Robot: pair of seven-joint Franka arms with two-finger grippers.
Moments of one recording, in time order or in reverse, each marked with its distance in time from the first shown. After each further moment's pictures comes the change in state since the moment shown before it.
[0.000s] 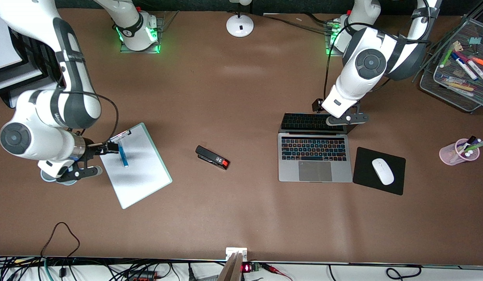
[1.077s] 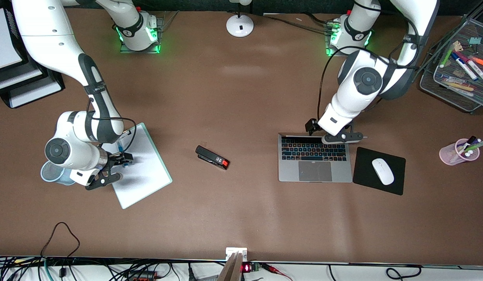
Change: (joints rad) left arm 0.009 0.183 0.008 0.076 0.000 0.268 0.001; right arm -0.003 0.150 0.000 -0.091 0.002 0.309 -0.125
